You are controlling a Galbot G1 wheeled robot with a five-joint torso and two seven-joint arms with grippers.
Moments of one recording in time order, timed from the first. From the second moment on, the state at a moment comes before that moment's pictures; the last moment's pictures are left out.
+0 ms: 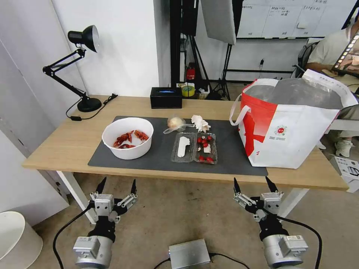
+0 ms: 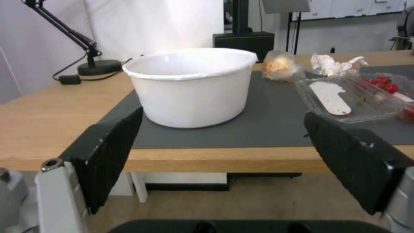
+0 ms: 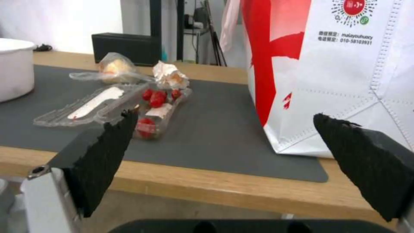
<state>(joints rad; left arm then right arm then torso) 1.80 -1.50 -0.55 -2.30 0.00 0.00 0.00 -1.80 1.50 0.55 2.30 0.00 0.00 0.00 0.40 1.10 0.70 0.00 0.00</state>
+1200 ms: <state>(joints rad) 1.74 -1.53 -0.47 -2.23 -0.26 -0.03 -0.12 -1.58 1.17 0.63 2.20 0.33 -0.23 0.07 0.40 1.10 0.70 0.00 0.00</state>
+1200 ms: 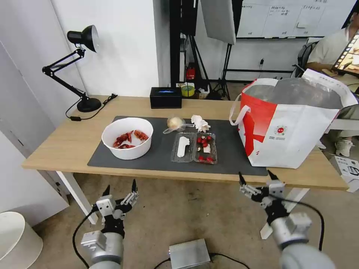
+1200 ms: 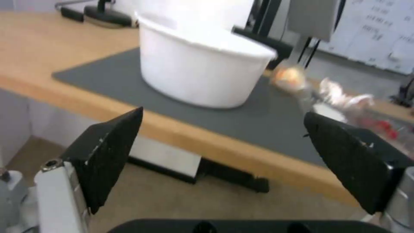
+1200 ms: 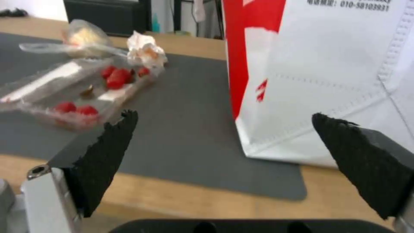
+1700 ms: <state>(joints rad) 1.69 -1.47 -0.38 -2.23 -0.42 0.05 -0.07 -1.60 1.14 0.62 2.28 0.41 -0.22 0.03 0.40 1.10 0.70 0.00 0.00</state>
